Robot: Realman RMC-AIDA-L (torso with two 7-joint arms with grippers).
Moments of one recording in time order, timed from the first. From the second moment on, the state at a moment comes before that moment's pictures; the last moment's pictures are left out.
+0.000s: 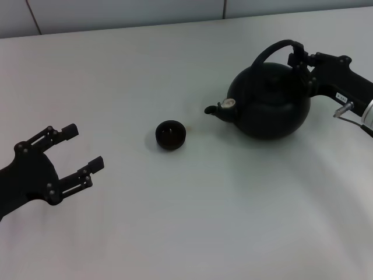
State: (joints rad) left arm -0.36 -2.06 0.55 0.39 1.84 1.65 -0.76; right arm 0.40 2.08 -0.78 -0.39 -1.29 -1.12 0.77
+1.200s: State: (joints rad) left arm -0.36 -2.05 0.65 0.42 1.84 1.68 -0.85; right arm 0.14 2.07 -0.67 -0.59 -1.72 -1.65 0.96
